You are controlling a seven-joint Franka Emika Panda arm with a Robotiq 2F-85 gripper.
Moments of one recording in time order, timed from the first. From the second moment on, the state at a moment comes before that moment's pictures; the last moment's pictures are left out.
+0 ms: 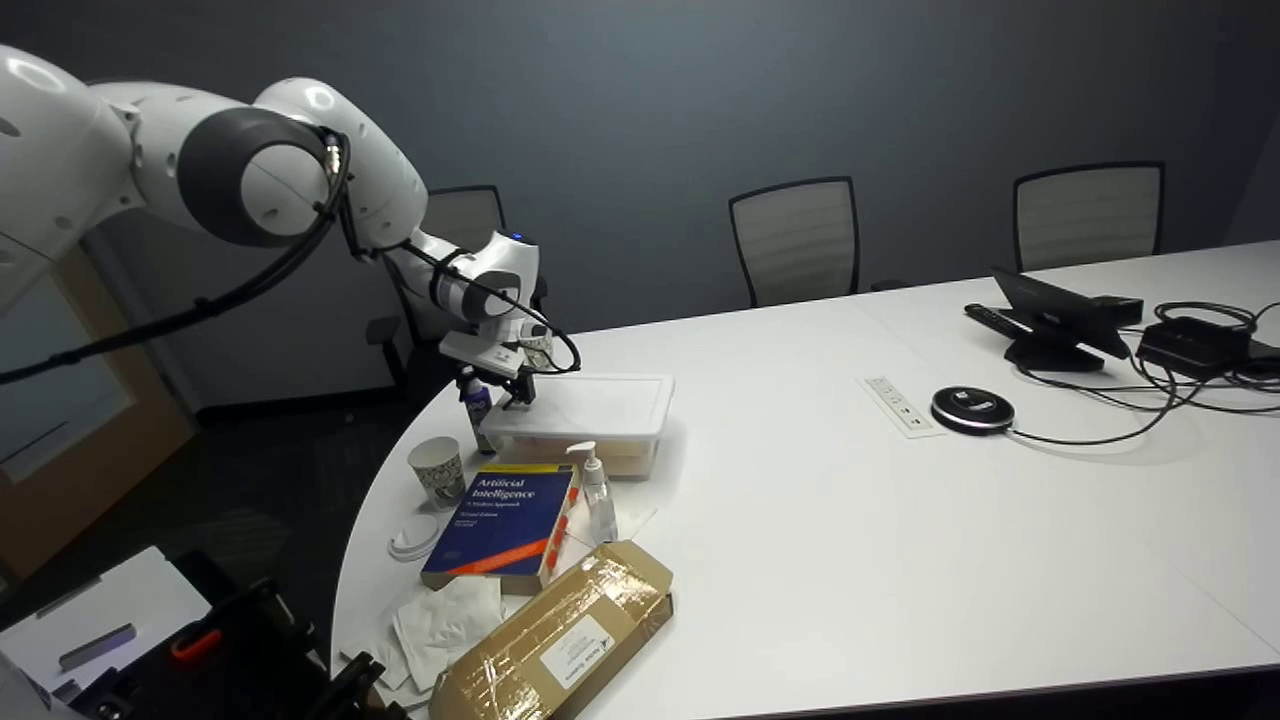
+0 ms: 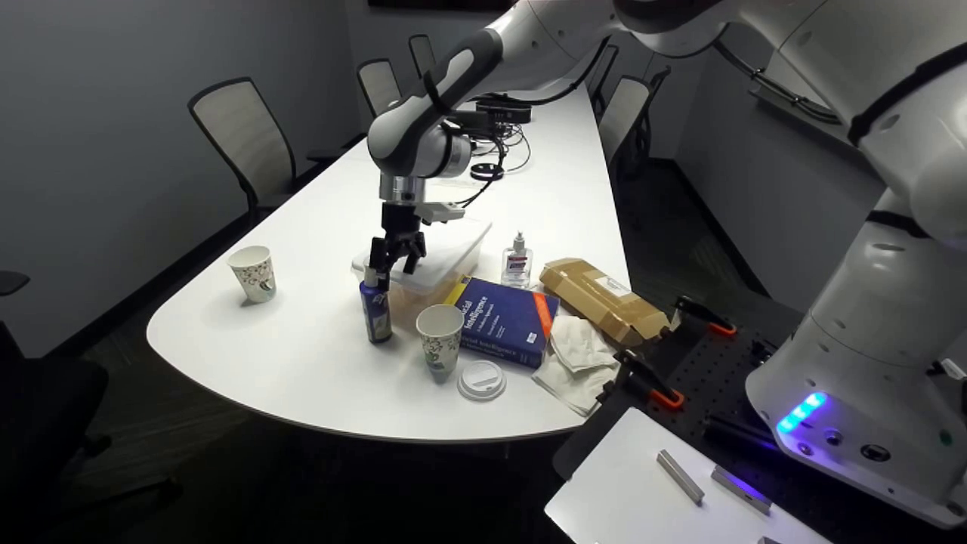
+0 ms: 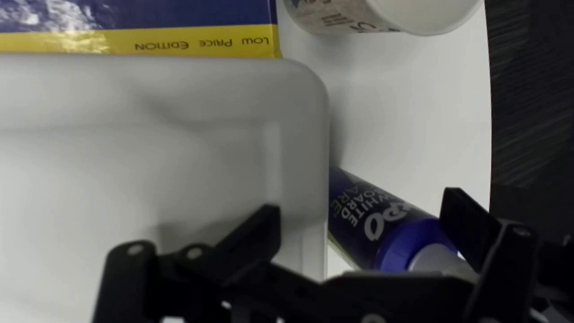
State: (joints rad) arm -0.02 0.98 0.28 -1.47 0.13 2.29 -0.33
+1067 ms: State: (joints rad) arm -0.02 0.90 0.29 -1.46 0.16 2.29 -0.32
